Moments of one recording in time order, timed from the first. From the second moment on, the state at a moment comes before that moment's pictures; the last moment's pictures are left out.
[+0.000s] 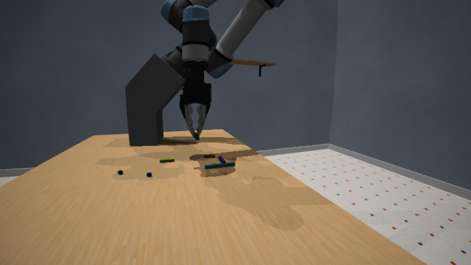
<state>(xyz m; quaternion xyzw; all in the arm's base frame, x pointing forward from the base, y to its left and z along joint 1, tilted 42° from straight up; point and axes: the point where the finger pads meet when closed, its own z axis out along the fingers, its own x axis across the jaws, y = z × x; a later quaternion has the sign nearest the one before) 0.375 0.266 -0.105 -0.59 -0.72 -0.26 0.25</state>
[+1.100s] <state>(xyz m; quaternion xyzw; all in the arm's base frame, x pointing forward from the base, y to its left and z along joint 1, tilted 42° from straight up) 0.371 0.267 -0.104 -0.67 -0.64 -0.23 0.28</state>
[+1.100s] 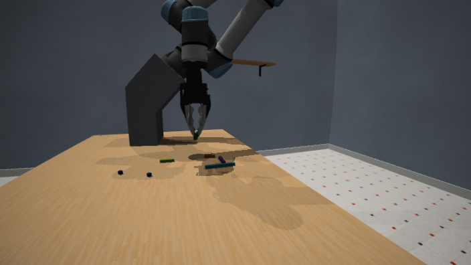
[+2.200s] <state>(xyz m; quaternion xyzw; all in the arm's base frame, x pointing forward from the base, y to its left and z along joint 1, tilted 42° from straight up) 0.362 0.270 -0.100 -0.87 -0.34 -0.11 0.35</state>
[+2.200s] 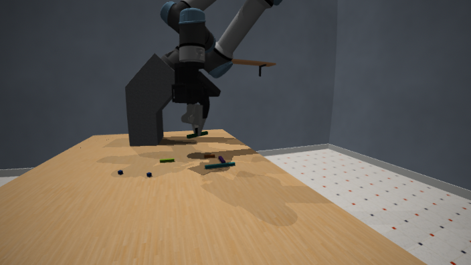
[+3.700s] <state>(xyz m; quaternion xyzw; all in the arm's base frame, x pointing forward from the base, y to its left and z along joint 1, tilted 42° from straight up) 0.357 0.264 -0.105 -0.89 0.26 0.13 0.34</state>
